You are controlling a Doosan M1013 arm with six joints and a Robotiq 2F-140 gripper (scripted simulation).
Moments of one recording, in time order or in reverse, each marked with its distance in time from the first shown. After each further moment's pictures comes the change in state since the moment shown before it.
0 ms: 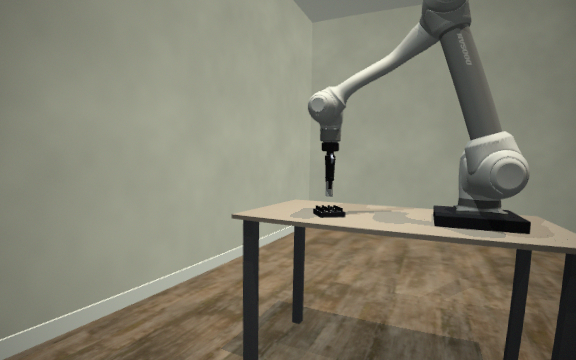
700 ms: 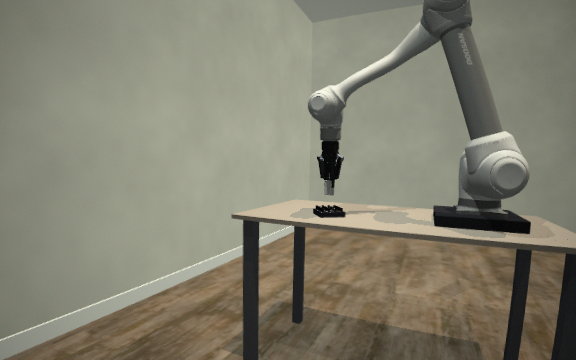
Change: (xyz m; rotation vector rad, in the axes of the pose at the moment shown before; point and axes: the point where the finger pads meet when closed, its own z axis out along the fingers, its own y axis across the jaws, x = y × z) arm 0.000 0.000 -0.005 0.000 0.000 -0.780
